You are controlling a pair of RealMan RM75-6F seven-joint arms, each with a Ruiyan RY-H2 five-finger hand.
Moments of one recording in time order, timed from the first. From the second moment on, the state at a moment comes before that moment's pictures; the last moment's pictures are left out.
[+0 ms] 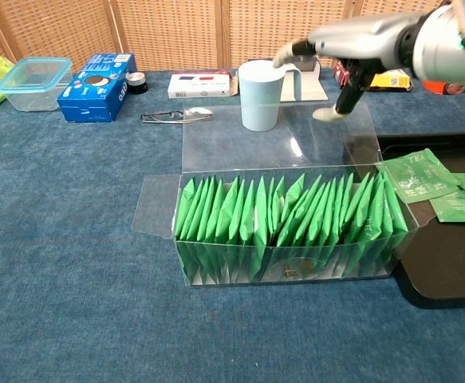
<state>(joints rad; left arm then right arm) 0.01 -0.97 0.02 -1.78 1.53 1.53 0.00 1.03 -1.32 0.10 -1.72 -0.84 0.99 -0.48</state>
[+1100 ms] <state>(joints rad) 0.01 -0.98 0.02 -1.79 1.56 1.55 0.01 0.91 -1.26 0.00 -1.67 -1.68 0.95 -0.16</state>
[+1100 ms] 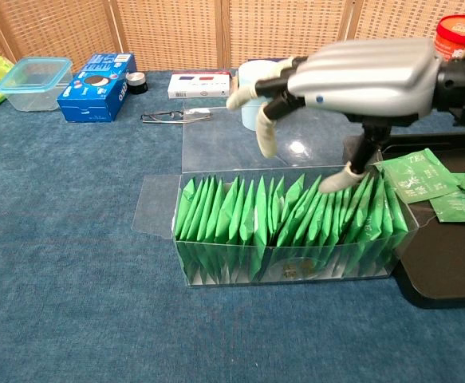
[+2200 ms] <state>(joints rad) 0.01 -0.99 0.02 -1.77 1.56 1.54 0.00 0.98 -1.18 -0.01 -1.73 -1.70 0.72 -0.37</state>
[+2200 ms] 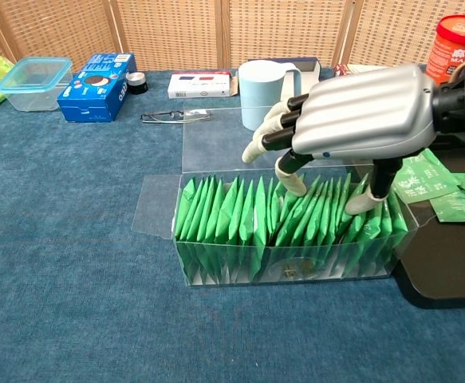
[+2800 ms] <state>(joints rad) 0.02 -0.99 0.02 -1.76 1.56 1.55 0.00 0.99 -1.22 0.01 -1.72 -1.64 0.68 -0.44</state>
